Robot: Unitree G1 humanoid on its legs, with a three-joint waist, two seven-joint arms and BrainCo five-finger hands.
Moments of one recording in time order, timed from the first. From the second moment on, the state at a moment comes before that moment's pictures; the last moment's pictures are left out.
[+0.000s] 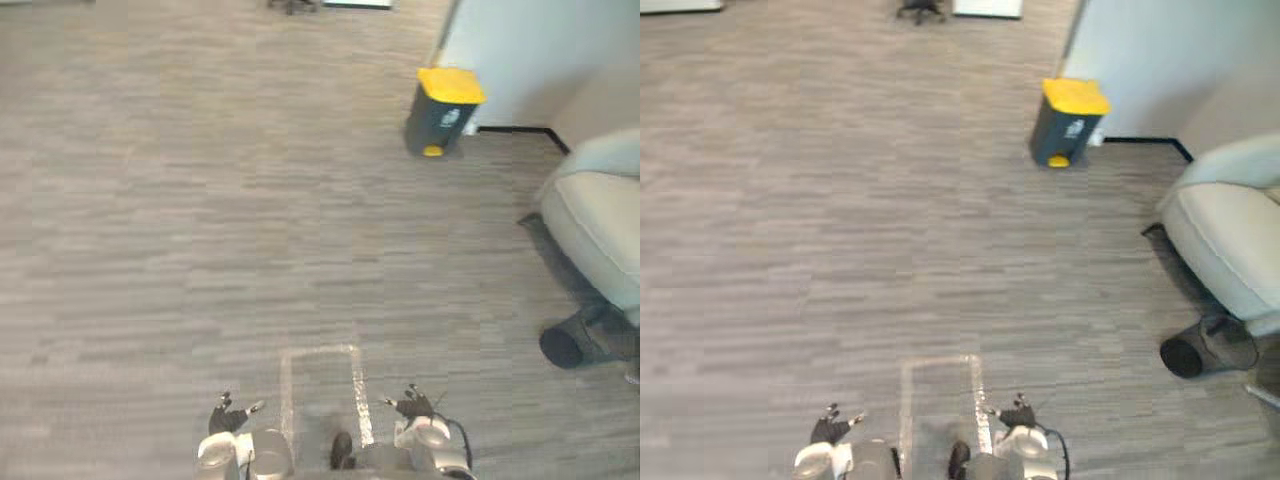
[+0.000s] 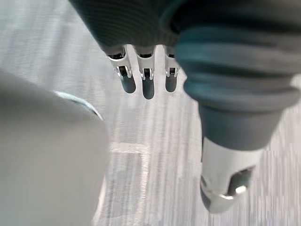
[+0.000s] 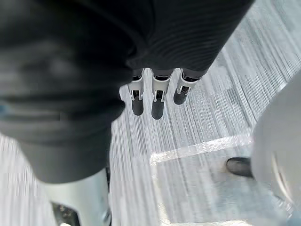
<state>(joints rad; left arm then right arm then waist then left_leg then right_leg) 0.11 -0.01 0.21 0.80 0.00 -0.02 0.16 -0.02 0.07 -0.15 0.89 -0.04 0.03 -0.18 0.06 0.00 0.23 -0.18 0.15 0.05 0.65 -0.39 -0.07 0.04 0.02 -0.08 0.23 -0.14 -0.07</state>
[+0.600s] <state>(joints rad) 0.09 0.02 0.20 0.92 -0.04 -0.03 0.16 -0.04 0.04 -0.11 0.97 -0.08 0.02 -0.16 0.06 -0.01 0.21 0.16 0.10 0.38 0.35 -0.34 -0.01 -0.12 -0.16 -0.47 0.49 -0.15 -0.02</state>
